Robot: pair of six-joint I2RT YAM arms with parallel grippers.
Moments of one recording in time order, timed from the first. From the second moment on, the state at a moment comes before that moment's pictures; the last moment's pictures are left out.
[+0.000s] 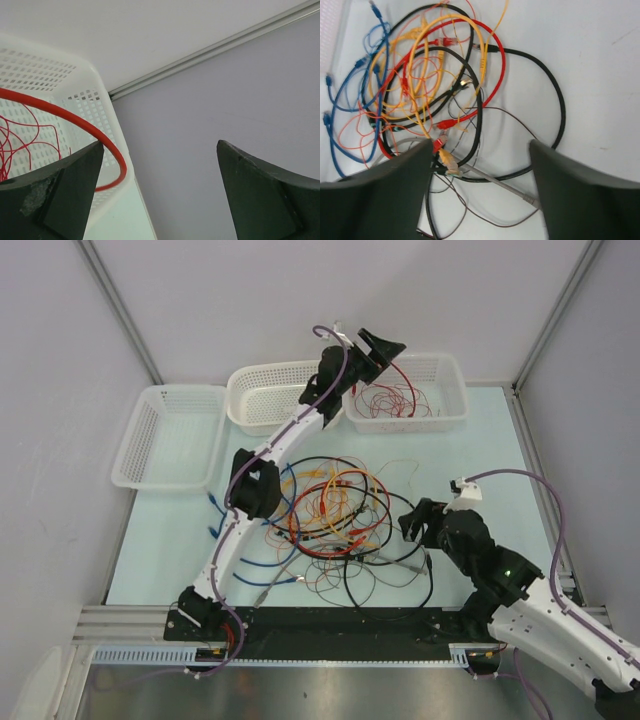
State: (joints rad) left arm -0.55 2.63 2.53 0.19 0.19 -1.14; right arm 0.78 0.54 0.51 -0.46 0.38 0.69
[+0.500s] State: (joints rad) left arm -0.55 2.57 2.46 0.00 0.22 -1.12; right arm 0.66 0.70 0.77 -0.49 0.38 0.66
